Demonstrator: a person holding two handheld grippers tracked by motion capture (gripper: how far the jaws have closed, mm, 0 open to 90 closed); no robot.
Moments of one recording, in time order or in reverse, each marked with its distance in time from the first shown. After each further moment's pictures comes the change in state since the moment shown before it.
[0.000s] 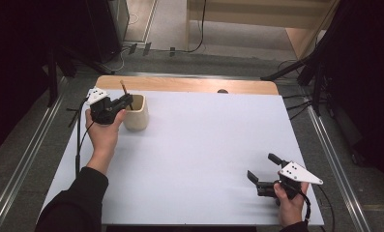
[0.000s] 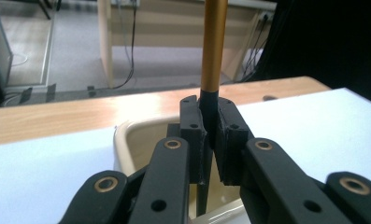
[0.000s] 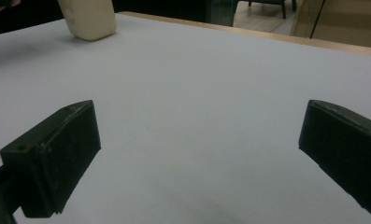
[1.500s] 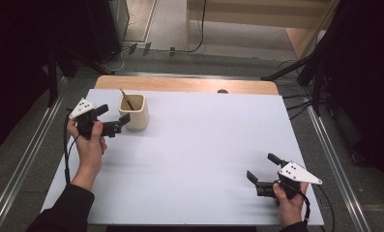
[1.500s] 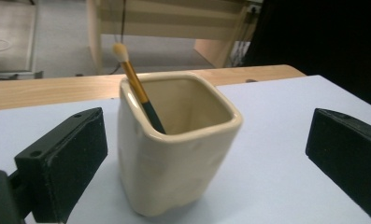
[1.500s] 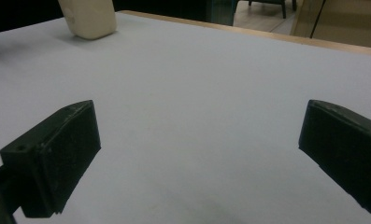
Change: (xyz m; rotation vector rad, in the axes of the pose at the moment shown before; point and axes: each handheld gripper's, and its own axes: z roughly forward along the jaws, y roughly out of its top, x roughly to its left) left arm 0.001 -0.015 -0.053 0.017 -0.072 -0.021; right arm 0.002 0.000 0.001 0.002 -0.001 -0.002
